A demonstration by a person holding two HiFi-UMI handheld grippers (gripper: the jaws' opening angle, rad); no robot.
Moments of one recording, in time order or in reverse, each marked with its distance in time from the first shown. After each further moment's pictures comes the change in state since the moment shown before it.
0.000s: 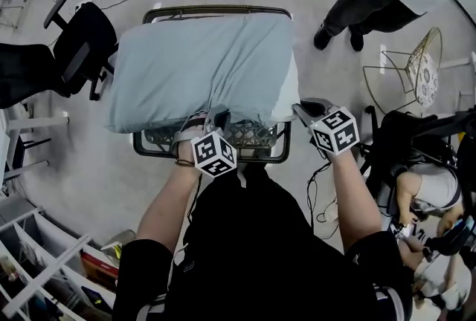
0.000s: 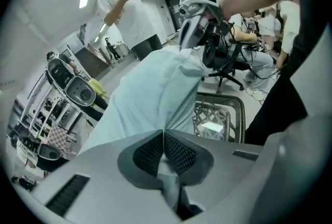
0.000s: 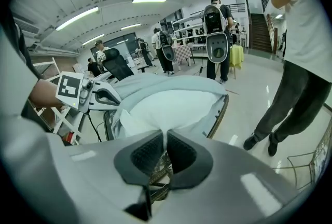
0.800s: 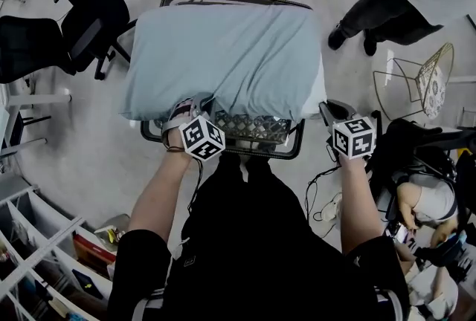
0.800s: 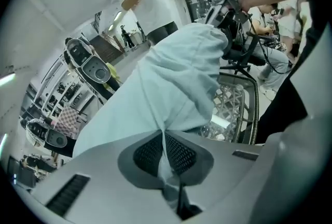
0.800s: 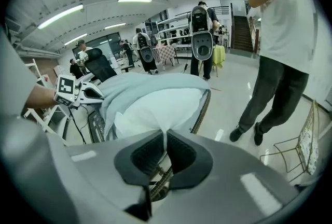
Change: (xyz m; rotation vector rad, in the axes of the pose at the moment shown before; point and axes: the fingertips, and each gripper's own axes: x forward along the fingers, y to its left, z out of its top) left arm -0.003 0.048 -0.098 -0.118 0.118 0.107; right arm -0.004 -0.029 -0.014 0.091 -0.014 -0.173
